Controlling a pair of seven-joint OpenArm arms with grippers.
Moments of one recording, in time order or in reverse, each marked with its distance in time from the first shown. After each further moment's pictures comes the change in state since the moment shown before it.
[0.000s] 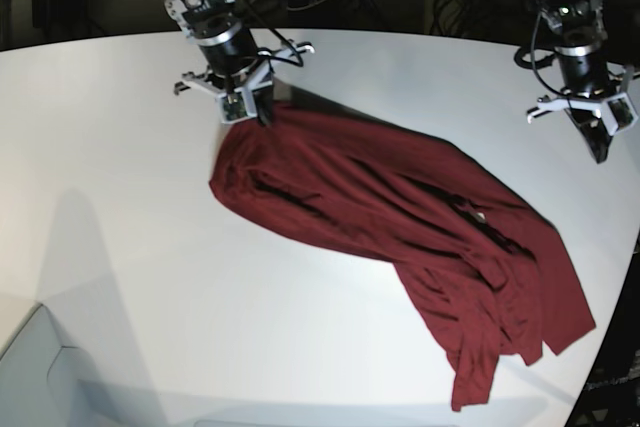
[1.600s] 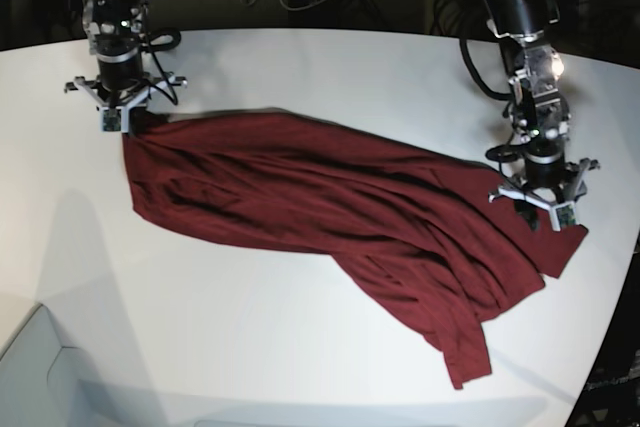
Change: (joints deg) left arm -30.8 -4.6 7.9 -39.3 11.3 -0.3 0.1; right arm 3.3 4.9 23.6 -15.2 0.2 0.2 9.3
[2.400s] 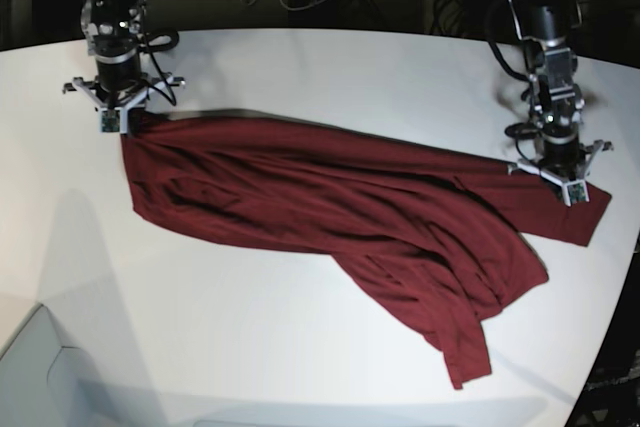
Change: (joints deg) left arm 1.3 -6.0 0.4 -14.2 0.0 0.8 -6.7; right arm 0.1 0.3 0.2 0.0 0.0 0.0 -0.3
